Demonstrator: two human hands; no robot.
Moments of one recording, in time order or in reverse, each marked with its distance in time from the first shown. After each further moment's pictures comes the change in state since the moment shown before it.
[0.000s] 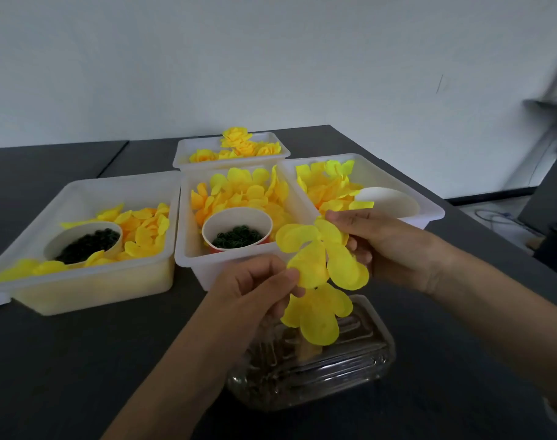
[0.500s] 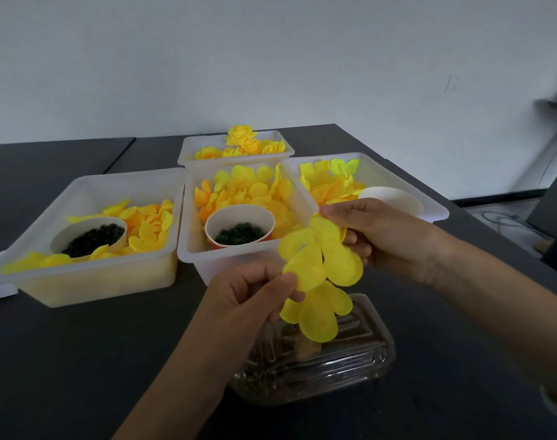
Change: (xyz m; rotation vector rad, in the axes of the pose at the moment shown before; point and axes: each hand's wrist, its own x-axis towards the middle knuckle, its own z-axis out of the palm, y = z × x) left_hand -0.012 -0.006 0.004 0.137 0.120 0.079; right_hand 0.005 -0.008 0.001 -0.150 -0.019 -0.037
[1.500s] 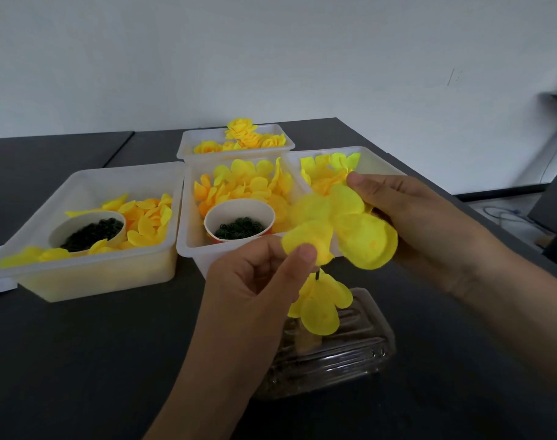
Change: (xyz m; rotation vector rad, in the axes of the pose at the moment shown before) left_hand -0.006 0.021 0.024 0.017 0.172 0.172; right_hand -0.028 -0.020 0.015 0.030 0.194 -0.192
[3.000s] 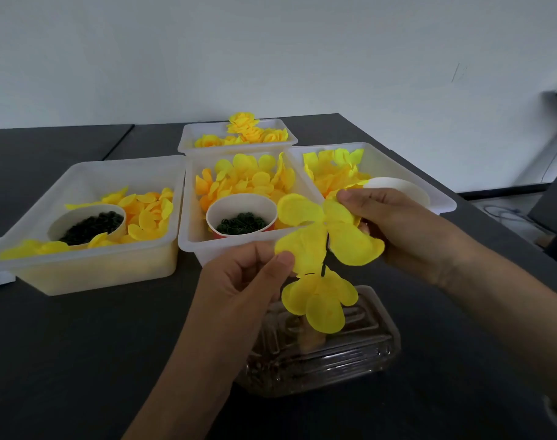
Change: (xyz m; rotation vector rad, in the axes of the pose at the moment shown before) left_hand 0.005 -0.013 -0.014 -0.088 -0.032 -0.125; right_hand 0.019 0.028 -0.011 -0.016 -0.107 0.106
